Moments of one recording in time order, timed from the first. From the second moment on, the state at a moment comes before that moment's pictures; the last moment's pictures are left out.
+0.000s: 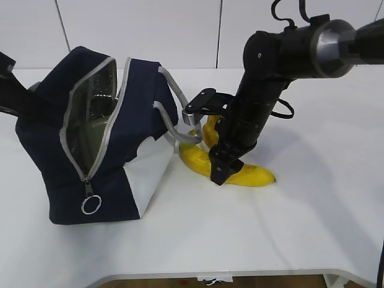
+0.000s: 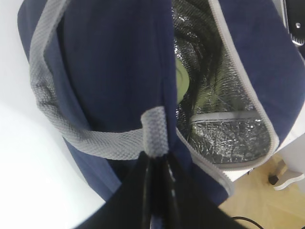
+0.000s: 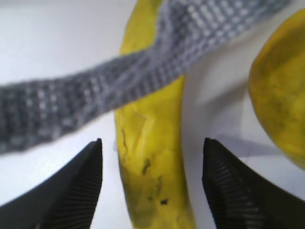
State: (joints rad) left arm -0.05 1.45 -1.12 -0.65 1.00 0.50; right arm 0.40 2.15 -1.62 0.24 0.99 -0.77
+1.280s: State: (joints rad) left arm -0.05 1.45 -1.12 -0.65 0.99 0.50; right arm 0.40 2.14 -1.81 0.18 1.22 -0.61
